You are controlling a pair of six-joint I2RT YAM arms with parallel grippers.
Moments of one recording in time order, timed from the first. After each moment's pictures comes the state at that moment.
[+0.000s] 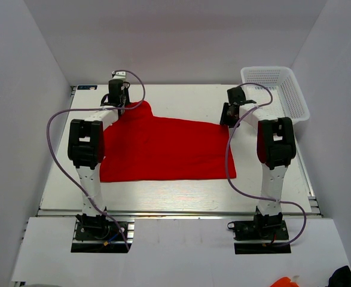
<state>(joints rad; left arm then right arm) -0.12 2.15 1.56 0.15 -0.17 -0.06 0.20 2.12 1.57 -0.46 0.07 0.34</state>
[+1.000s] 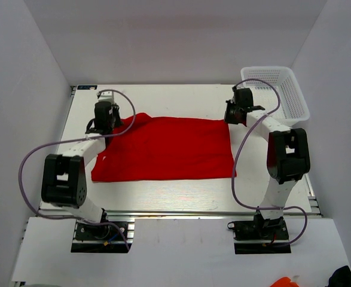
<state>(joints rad) -0.11 1.59 0.96 0.21 -0.14 -0.18 0.21 1.87 1.34 -0.27 -0.02 0.25</state>
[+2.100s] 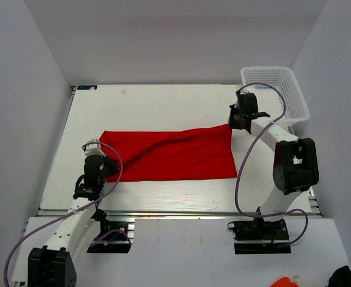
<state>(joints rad) -0.11 0.70 0.23 0.02 -0.09 -0.49 0.20 1.73 1.21 -0.27 0.01 0.23</state>
